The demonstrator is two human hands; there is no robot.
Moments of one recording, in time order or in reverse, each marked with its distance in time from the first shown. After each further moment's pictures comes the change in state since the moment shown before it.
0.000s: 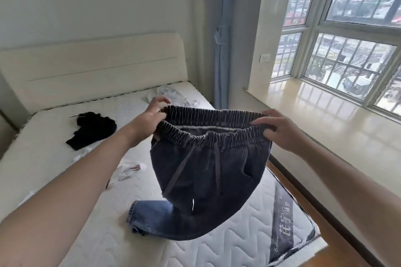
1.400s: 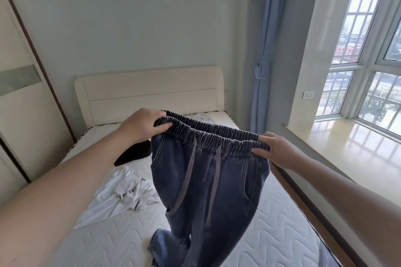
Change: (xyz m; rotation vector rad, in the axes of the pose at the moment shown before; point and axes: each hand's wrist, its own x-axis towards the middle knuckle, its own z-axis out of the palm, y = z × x) left_hand -0.015 0.041 -0.124 0.976 0.306 0.249; right_hand 0.120 -0.048 0.040 -0.241 -0.140 -0.253
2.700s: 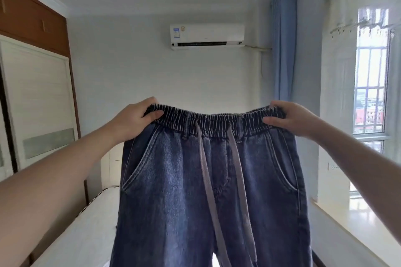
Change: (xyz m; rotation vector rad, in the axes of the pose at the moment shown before) left_hand 0.069 0.017 -0.193 -0.097 0.326 -0.066; right_hand 0.121 -0.058 -0.252 0.236 0.300 -0.189
